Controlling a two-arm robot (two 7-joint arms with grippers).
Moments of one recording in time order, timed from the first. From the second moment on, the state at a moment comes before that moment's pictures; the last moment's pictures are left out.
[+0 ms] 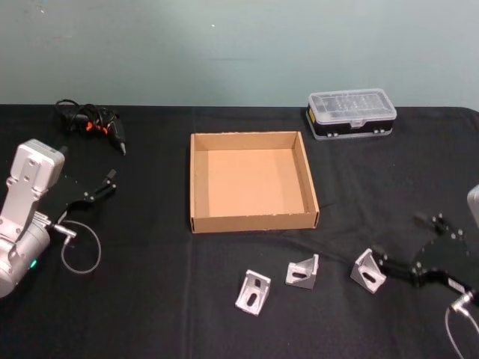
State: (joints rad) left arm -0.20 0.60 0.45 -1.41 -0.25 -0.12 0.03; right arm -0.23 0.88 -0.21 -1.95 0.47 0.18 0.12
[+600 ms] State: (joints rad) left arm -0.20 0.60 0.45 -1.41 -0.25 -0.12 0.03; right arm -0.22 0.84 -0.24 -1.95 0.43 0.31 0.15
